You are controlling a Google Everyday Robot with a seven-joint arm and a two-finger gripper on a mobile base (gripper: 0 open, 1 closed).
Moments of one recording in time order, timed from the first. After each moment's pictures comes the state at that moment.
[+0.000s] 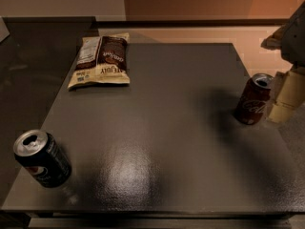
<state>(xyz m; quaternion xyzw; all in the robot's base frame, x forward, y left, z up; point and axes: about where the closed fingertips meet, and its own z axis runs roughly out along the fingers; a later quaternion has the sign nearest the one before) 0.438 -0.217 0.976 -0.60 0.78 -0.03 0.16</state>
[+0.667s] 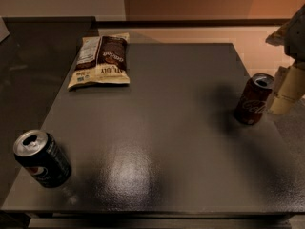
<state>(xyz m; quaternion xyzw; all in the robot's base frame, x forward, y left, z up) 0.460 -0.230 0.973 -0.59 0.78 -0.04 0.17</state>
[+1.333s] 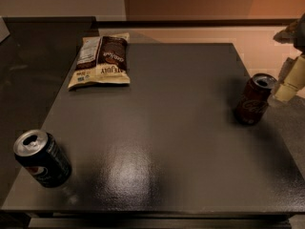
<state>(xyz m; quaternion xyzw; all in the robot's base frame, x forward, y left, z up) 0.498 -0.264 0.963 -0.57 0.80 0.00 0.21</state>
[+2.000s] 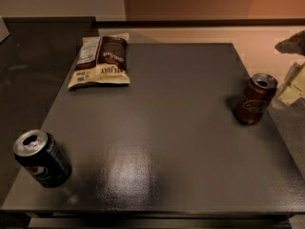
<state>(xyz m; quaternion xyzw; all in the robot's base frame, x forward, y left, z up) 0.505 -0.280 0.944 -0.55 0.80 0.08 0.24</state>
